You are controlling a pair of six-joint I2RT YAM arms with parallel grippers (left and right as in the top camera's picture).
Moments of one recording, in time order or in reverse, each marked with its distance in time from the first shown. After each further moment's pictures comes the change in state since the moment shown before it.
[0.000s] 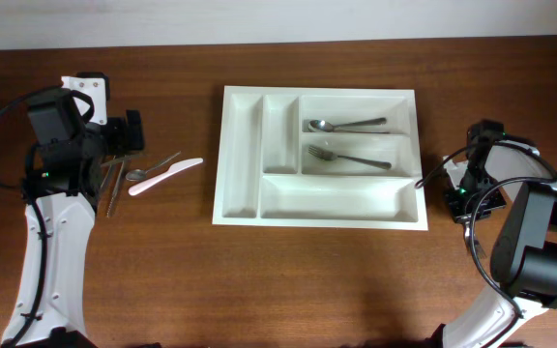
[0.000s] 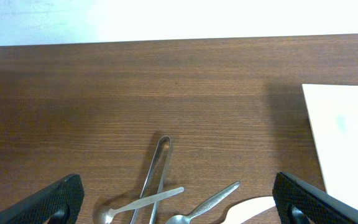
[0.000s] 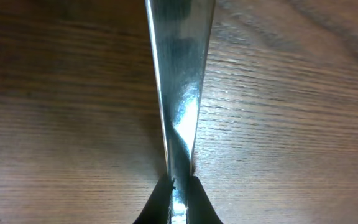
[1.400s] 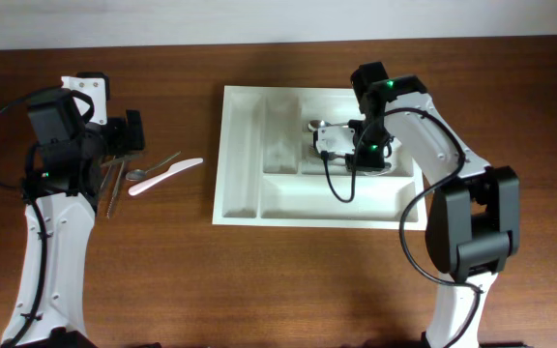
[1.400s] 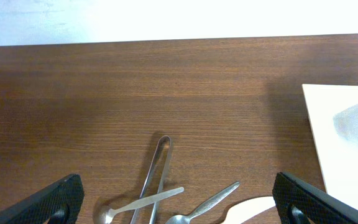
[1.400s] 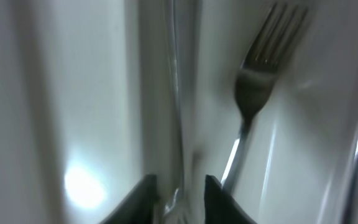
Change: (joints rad) left arm 0.000 0.000 0.000 0.000 0.000 0.000; right arm 0.508 0.154 0.493 -0.180 -0.391 -0.874
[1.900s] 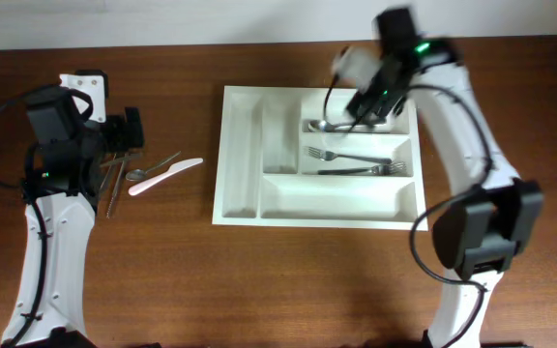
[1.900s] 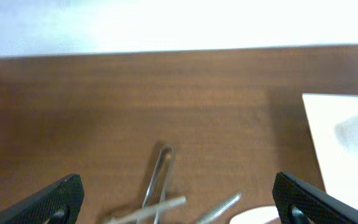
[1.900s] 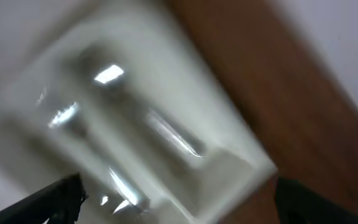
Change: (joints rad) left arm 0.000 0.000 0.000 0.045 0.000 0.000; right arm -0.101 -0.003 0.435 0.003 0.098 0.666
